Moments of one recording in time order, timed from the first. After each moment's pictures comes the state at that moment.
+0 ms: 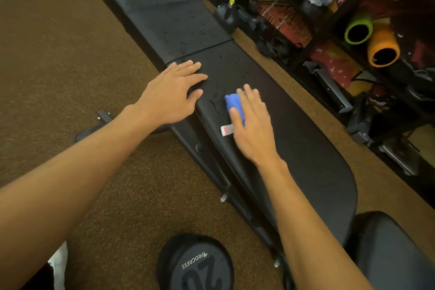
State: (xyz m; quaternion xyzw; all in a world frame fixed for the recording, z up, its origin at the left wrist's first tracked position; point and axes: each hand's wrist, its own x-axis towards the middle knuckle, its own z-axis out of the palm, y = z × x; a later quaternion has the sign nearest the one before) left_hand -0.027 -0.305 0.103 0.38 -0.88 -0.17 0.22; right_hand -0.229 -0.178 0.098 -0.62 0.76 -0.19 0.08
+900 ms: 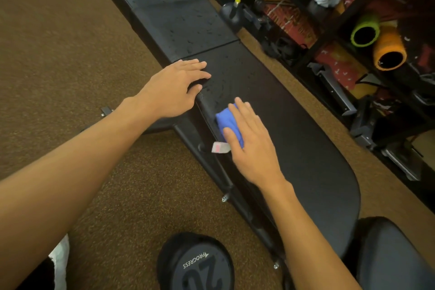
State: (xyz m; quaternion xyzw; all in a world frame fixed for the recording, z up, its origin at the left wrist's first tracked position) left_hand -0.018 -0.321 0.103 0.35 -0.89 -0.20 0.22; right_hand -0.213 -0.145 0.096 -0.68 0.71 -0.17 0.08
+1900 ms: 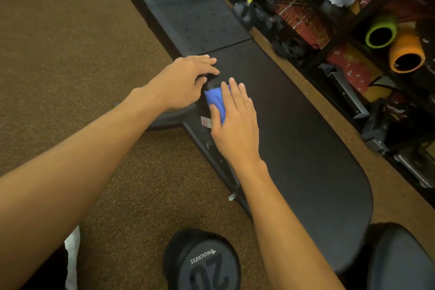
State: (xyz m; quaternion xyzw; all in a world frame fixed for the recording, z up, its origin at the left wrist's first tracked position) left_hand -0.007 -0.327 0.109 0.36 -0.88 -0.22 0.23; right_hand -0.154 -0.196 0.089 -0.64 0.74 -0.18 0.01
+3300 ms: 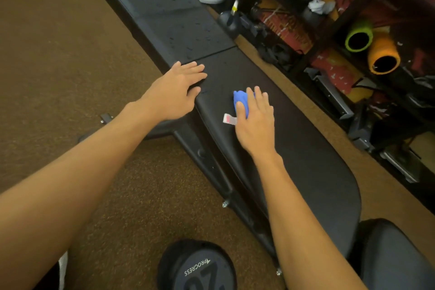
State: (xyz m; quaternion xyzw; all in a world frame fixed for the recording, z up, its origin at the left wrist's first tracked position) left_hand -0.020 -0.324 0.103 0.36 -0.88 -0.23 0.22; right_hand -0.220 -0.203 0.101 -0.54 0.82 -0.20 0.07
